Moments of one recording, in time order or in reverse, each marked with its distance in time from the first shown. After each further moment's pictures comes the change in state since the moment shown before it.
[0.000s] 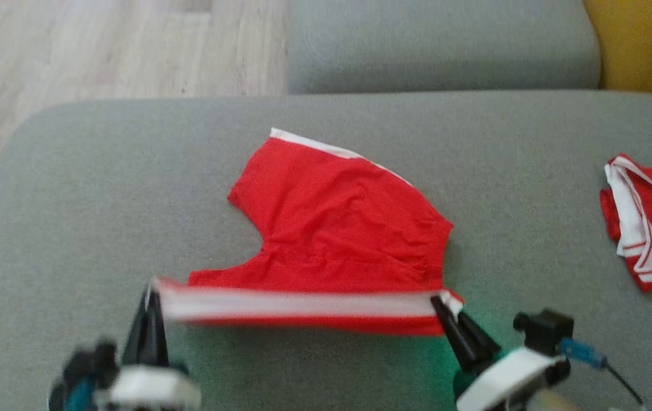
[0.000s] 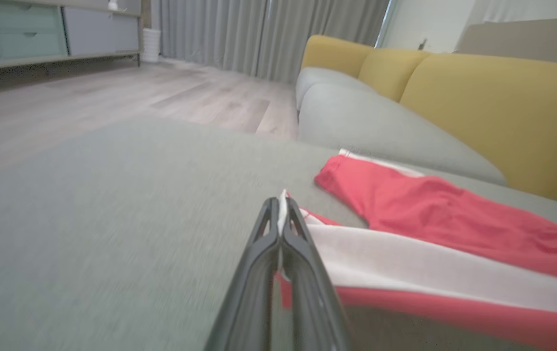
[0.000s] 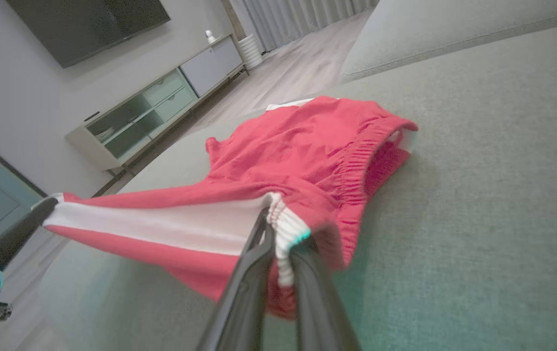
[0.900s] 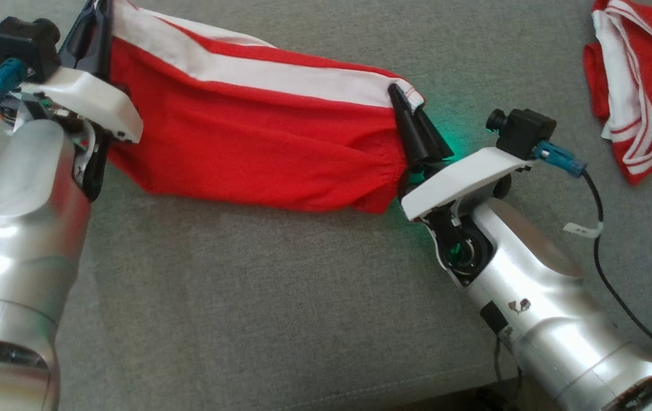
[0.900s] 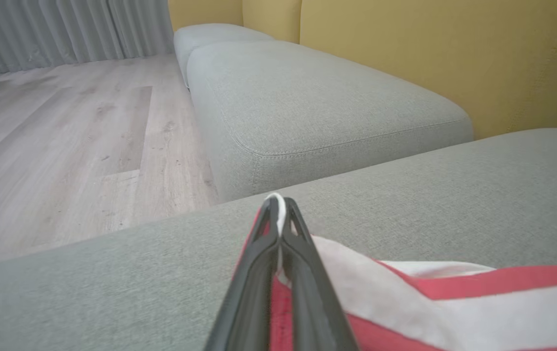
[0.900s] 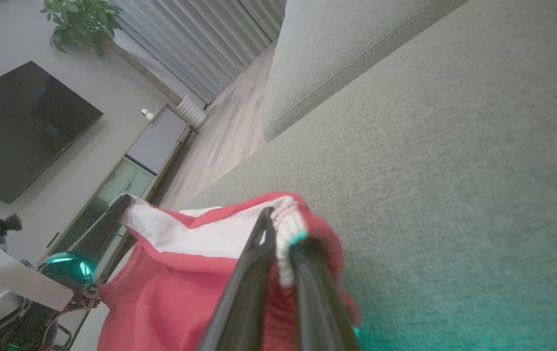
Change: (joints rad) left arm -1.004 0.235 -0.401 0.526 -0.152 -0.051 0.060; right arm -0.595 0.180 0.022 0.202 0.306 0.000 0.011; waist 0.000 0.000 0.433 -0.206
